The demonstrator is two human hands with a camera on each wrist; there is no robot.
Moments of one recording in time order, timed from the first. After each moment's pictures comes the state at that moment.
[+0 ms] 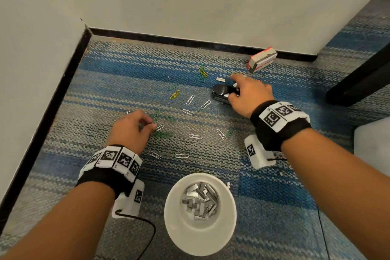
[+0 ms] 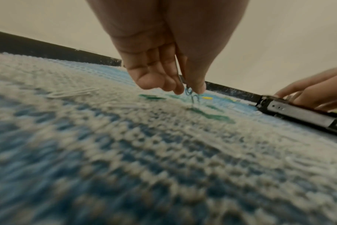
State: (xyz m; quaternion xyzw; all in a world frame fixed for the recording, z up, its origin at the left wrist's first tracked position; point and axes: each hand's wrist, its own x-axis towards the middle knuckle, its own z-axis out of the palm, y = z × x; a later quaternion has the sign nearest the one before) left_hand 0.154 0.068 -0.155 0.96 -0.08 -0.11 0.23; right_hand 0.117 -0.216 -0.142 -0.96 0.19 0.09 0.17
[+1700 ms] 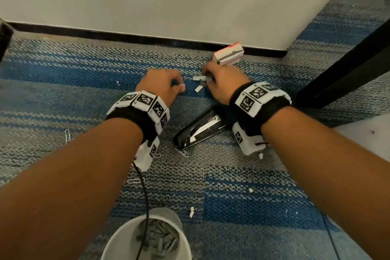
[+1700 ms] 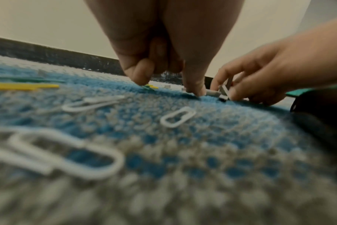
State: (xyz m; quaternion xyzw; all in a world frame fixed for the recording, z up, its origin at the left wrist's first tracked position) left_hand 0.220 -0.120 -0.163 0.93 -0.25 -0.18 0.20; right_hand 0.151 -0.283 -0.163 -0.96 0.12 0.11 0.24
